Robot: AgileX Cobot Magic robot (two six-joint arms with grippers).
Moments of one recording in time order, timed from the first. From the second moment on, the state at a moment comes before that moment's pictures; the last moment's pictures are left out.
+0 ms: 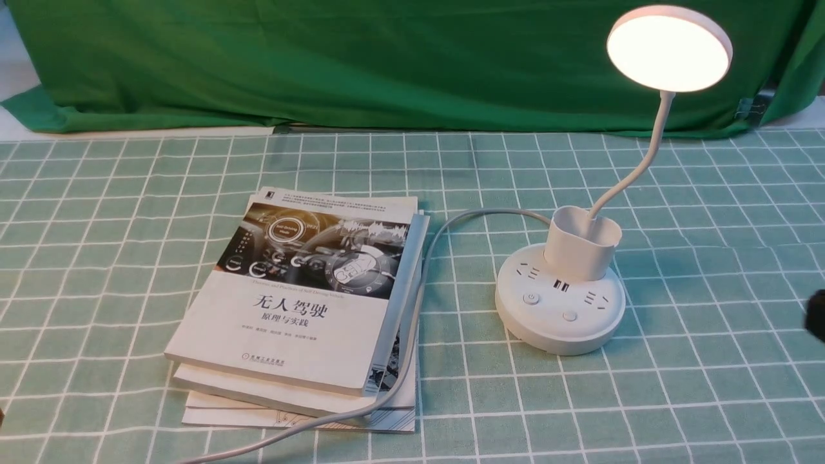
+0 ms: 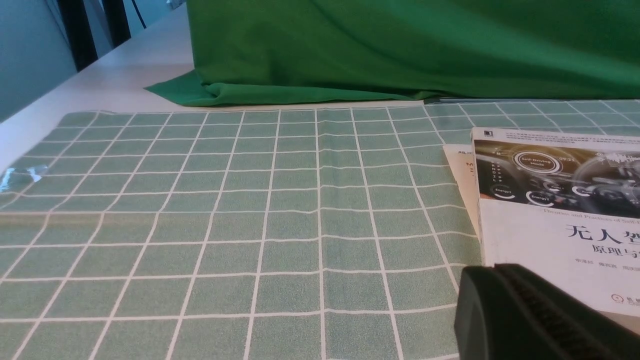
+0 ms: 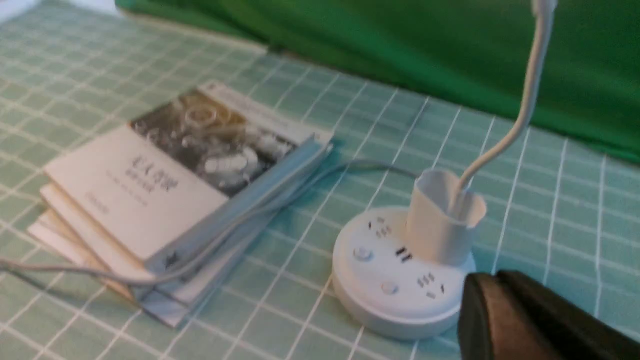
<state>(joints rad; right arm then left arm) 0.42 0.44 -0.52 0.25 0.43 -0.26 0.03 0.00 0.01 -0.04 0.20 0.06</state>
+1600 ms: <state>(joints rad) 0.05 0.00 0.01 -0.10 0.22 0.24 0.03 0.00 0.01 -0.04 0.20 0.06</state>
